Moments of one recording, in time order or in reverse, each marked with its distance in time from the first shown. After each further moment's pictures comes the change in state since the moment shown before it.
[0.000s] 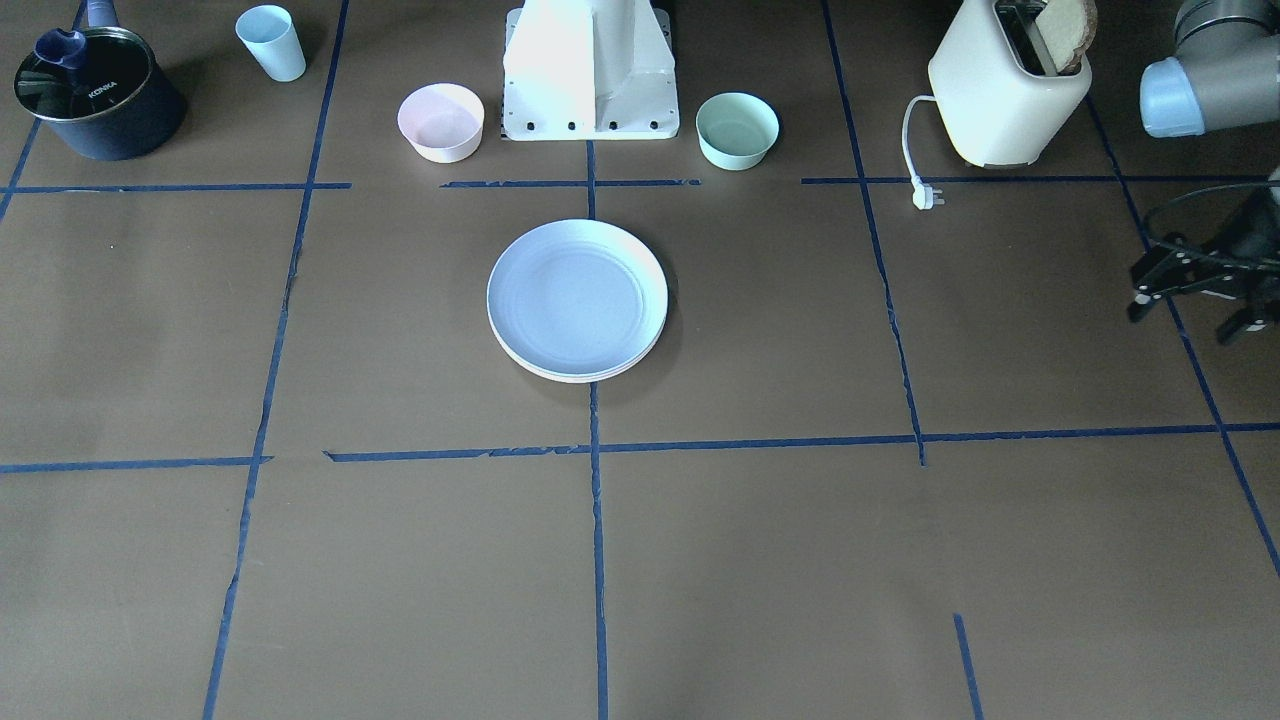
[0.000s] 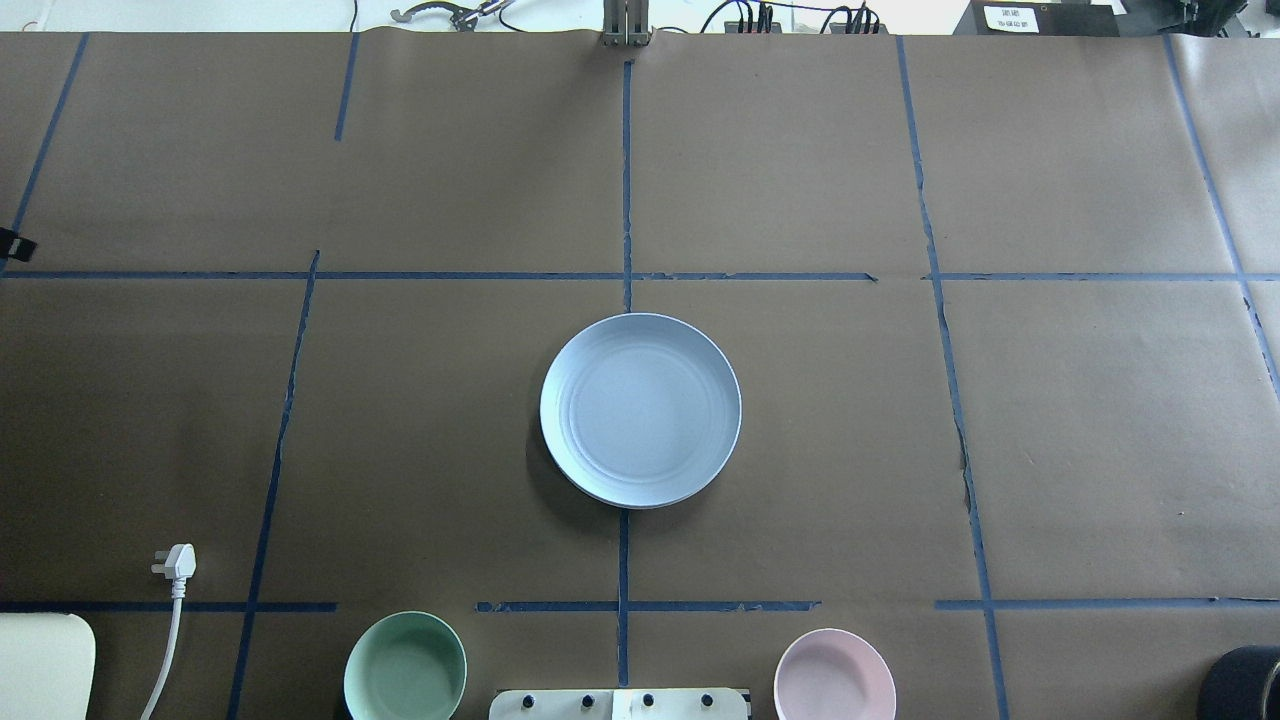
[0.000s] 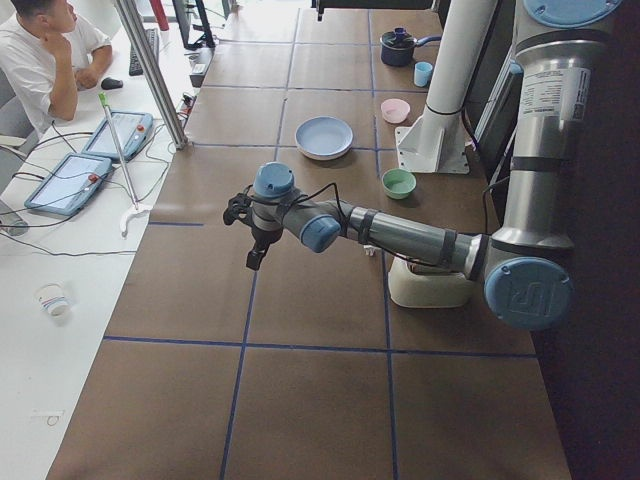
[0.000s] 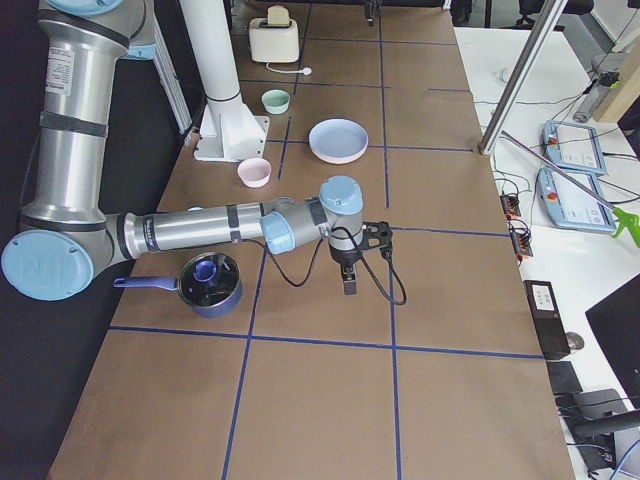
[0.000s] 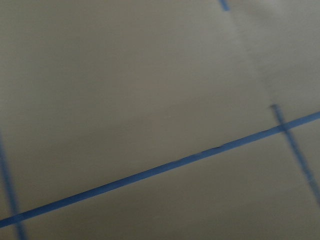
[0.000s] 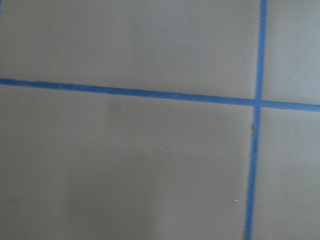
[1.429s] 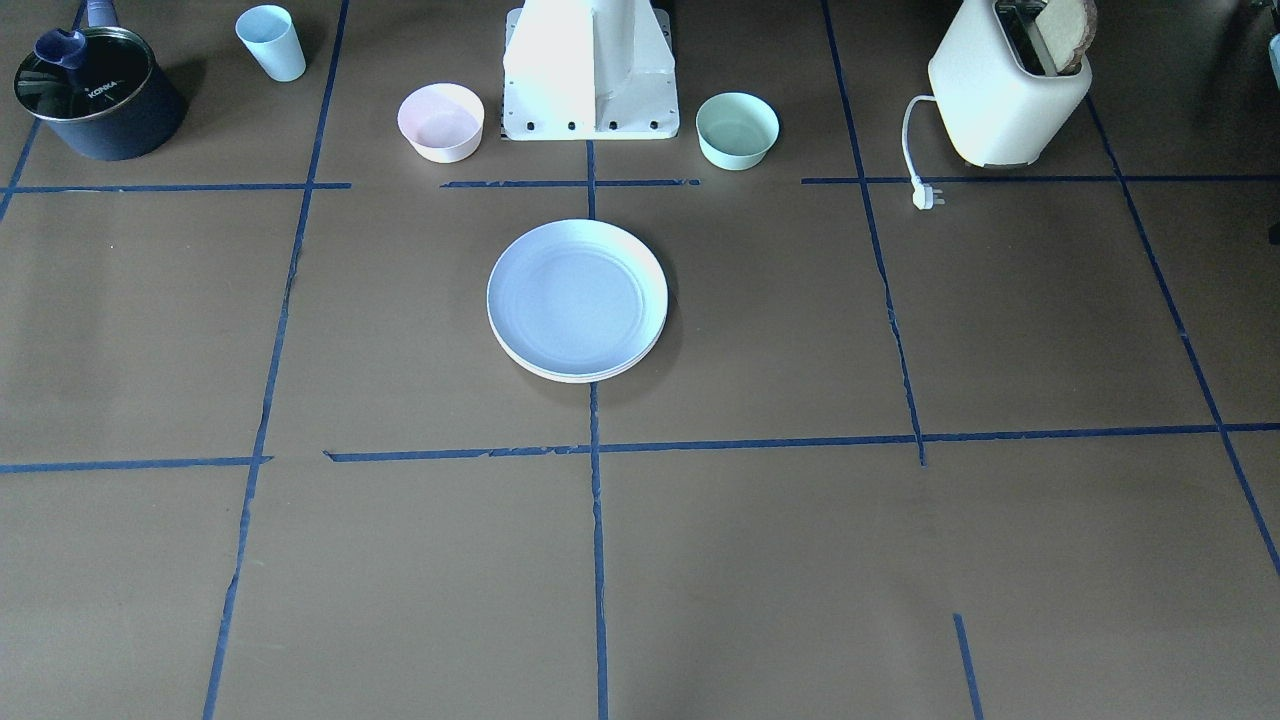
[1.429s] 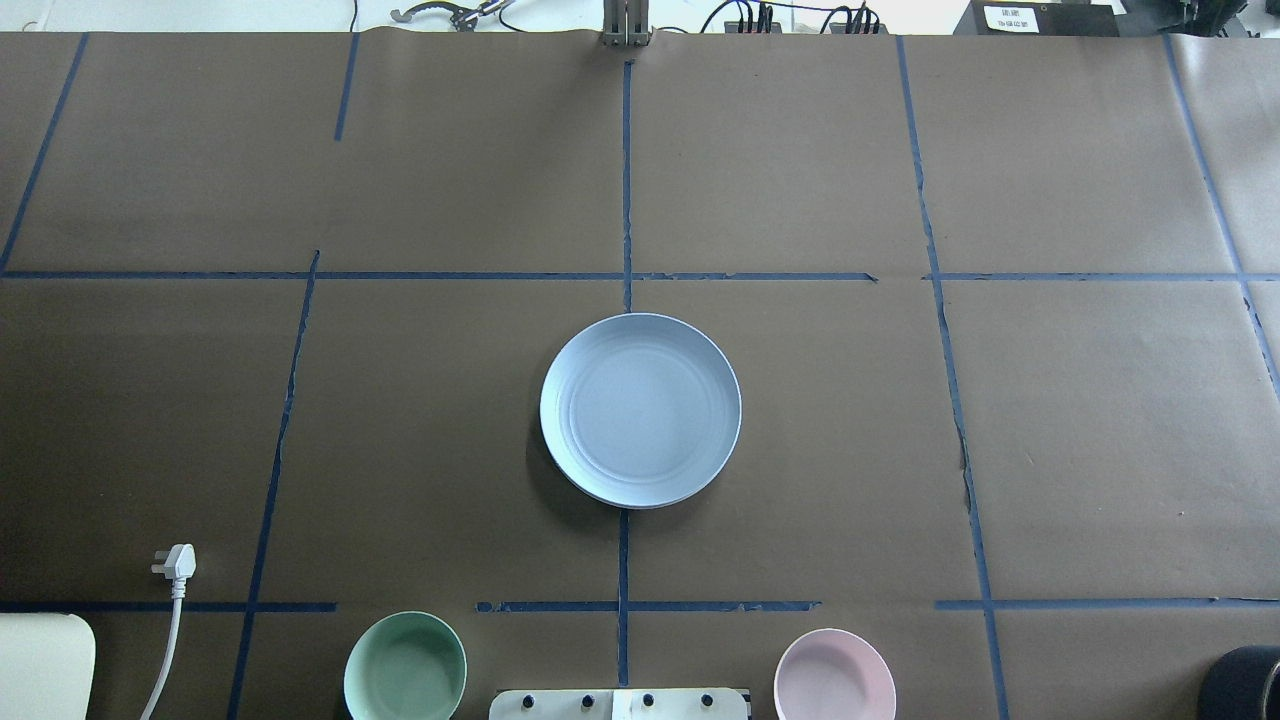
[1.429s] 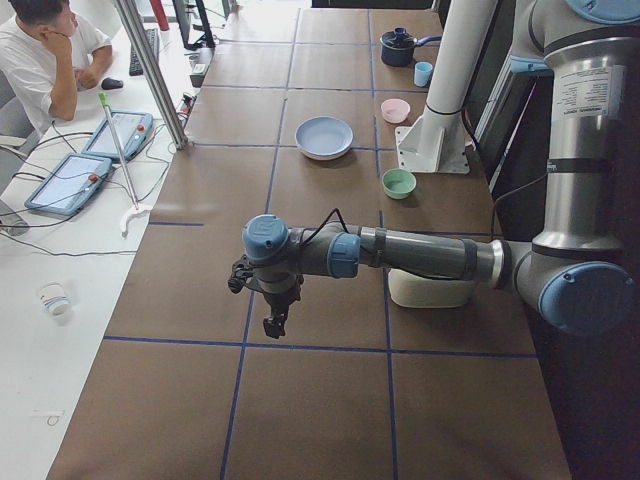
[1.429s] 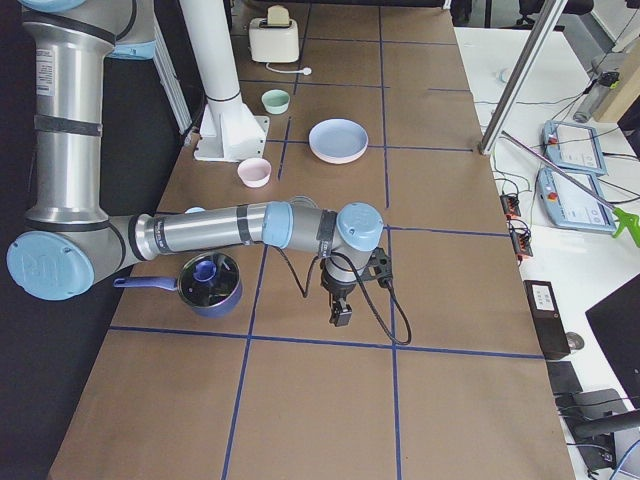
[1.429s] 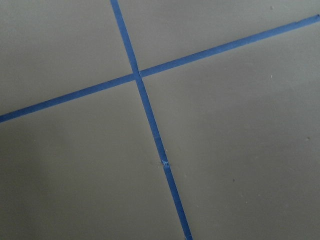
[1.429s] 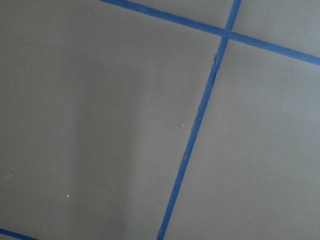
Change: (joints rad) left arm -0.192 0.066 0.023 0.404 -0.104 0.404; right arm 0.128 0.063 -0.023 -0.449 0.082 -0.492
